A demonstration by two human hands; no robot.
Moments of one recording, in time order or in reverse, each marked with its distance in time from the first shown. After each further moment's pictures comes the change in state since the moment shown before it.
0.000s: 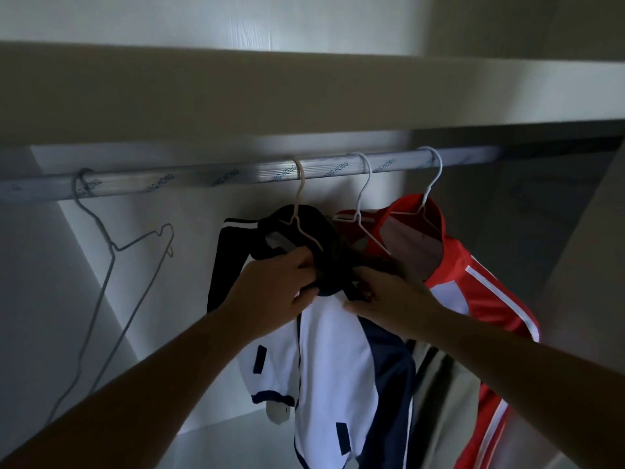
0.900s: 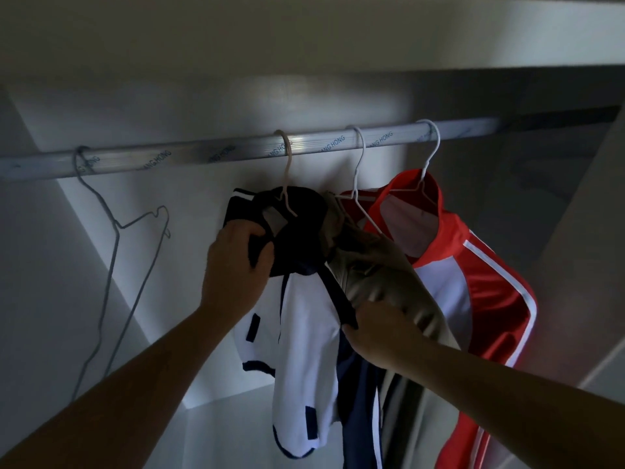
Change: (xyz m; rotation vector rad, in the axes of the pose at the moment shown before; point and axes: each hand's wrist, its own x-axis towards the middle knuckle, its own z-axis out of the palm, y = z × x) left_hand -0.032 -0.004 -0.001 -0.242 0.261 -0.579; right_hand -0.052 -0.038 0.034 -0.056 -0.364 0.296
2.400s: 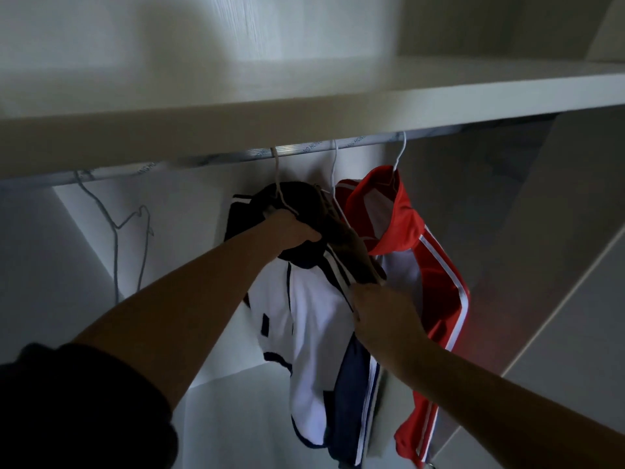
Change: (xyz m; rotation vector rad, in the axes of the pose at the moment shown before) left_hand 0.069 0.080 0.030 -0.229 -0.733 -0.625; right_hand -0.054 0.001 -0.028 -0.084 0.290 -0.088
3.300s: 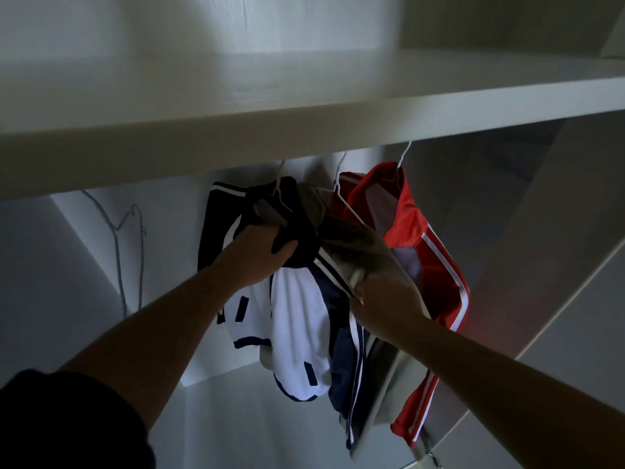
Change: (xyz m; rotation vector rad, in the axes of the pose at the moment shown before) left_hand -0.006 -0.069 -0.025 0.457 0.199 0.458; right_hand 0.032 0.008 0.013 -0.054 -0.178 0.219
